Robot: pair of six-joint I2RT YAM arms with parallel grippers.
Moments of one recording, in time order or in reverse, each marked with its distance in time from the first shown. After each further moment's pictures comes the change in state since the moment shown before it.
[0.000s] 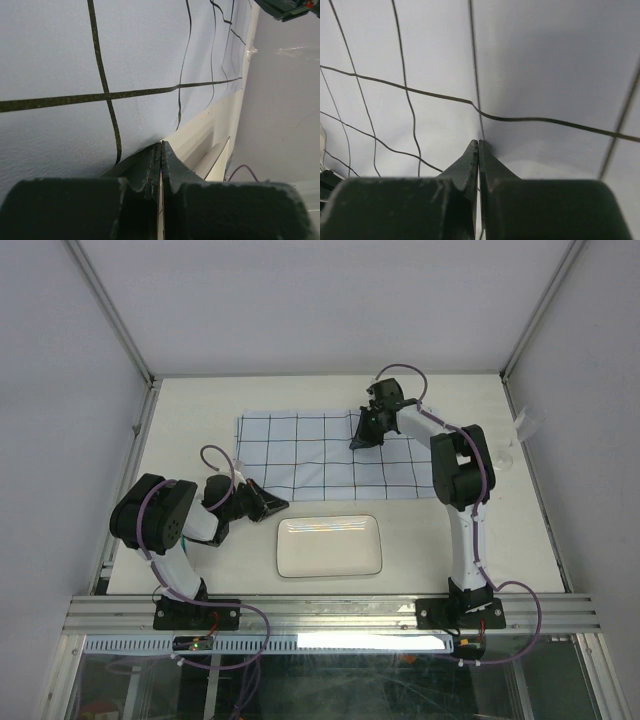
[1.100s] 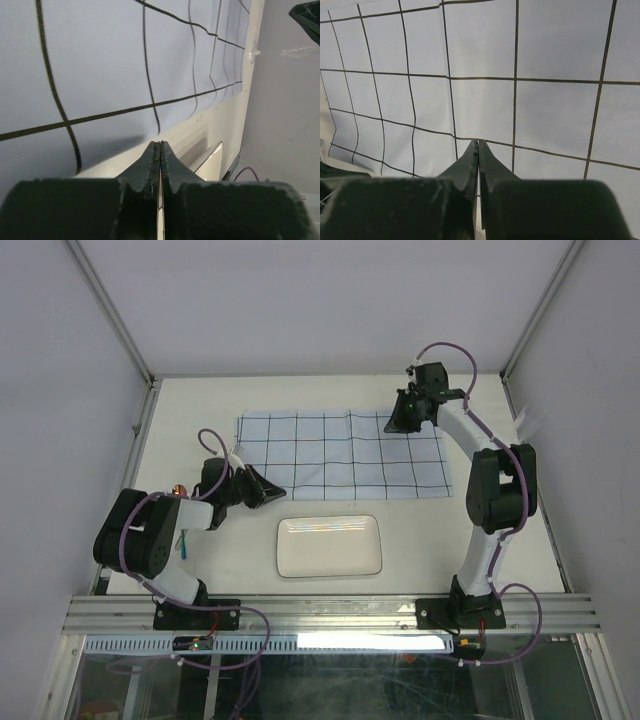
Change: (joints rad) left arm 0.009 -0.231 0.135 -0.404 -0.019 0.111; right arm -0.151 -0.325 -0.141 -0.094 0.066 -0.110
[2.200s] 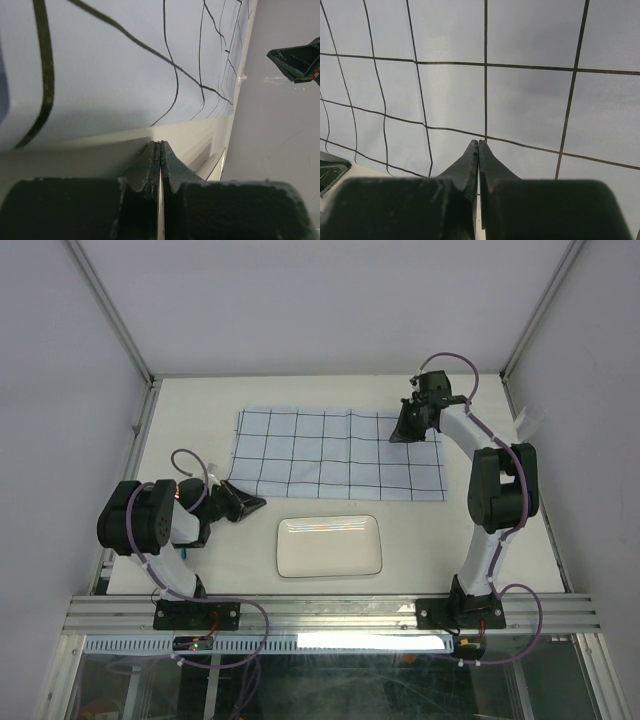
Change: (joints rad) left arm 0.235 0.195 -0.172 0.372 0.133 -0.045; right arm -0.028 0.000 -0.066 -0.005 0.008 -0.018
